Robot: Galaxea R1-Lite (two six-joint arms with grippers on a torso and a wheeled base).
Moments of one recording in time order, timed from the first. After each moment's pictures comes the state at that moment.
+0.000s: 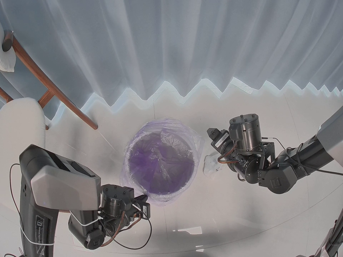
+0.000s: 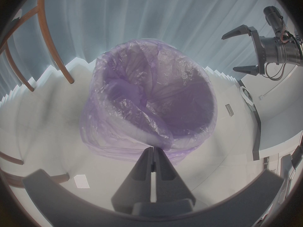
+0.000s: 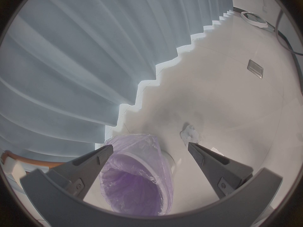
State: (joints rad) left arm -0.58 2.36 -0.37 -1.51 0.16 -0.23; right arm 0.51 2.00 -0.99 -0.56 -0.49 1.00
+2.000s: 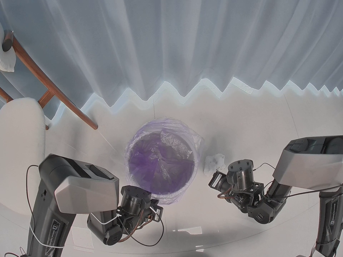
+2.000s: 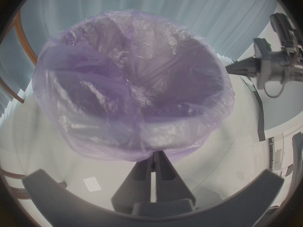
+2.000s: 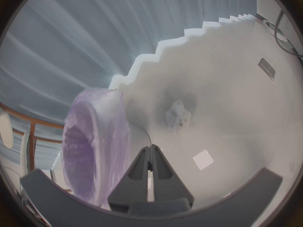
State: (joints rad) left arm -0.62 2.49 -0.59 -1.31 0.16 -0.12; right arm 0.47 2.28 -0.69 -1.09 -0.34 0.79
